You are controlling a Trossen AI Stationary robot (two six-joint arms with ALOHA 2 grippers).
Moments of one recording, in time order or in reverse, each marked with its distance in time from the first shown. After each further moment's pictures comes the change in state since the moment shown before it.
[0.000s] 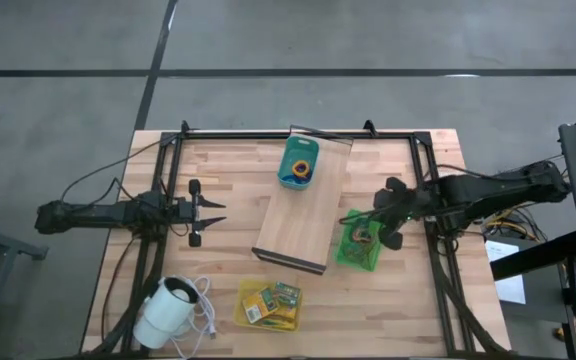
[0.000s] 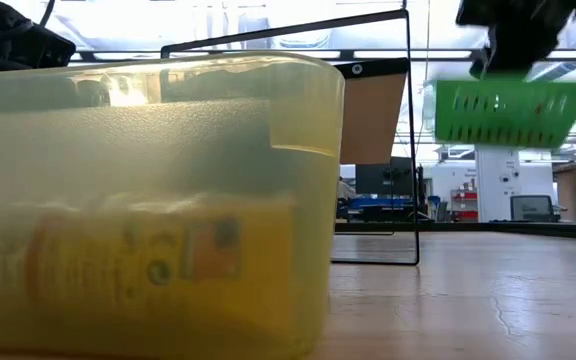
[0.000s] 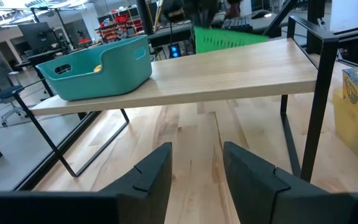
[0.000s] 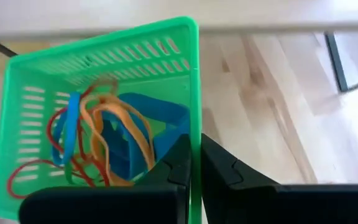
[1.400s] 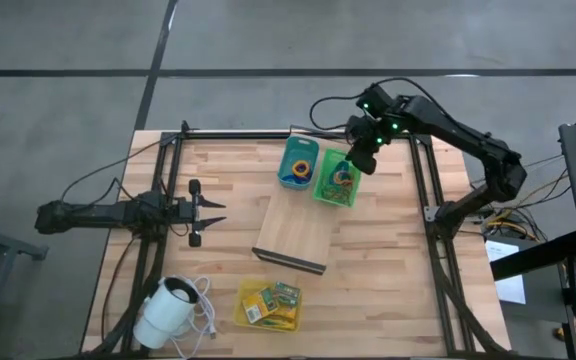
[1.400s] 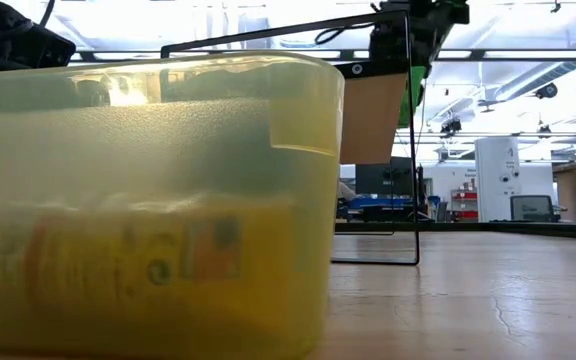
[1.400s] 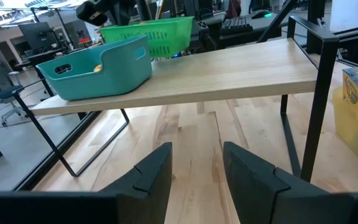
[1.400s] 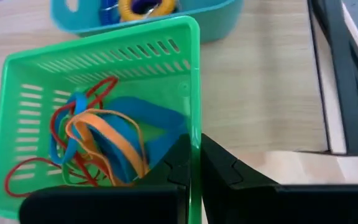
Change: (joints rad) left arm 0.001 0.000 0.000 0.000 0.000 0.000; right arm -0.813 0.533 0.603 -0.231 -0.590 -0.596
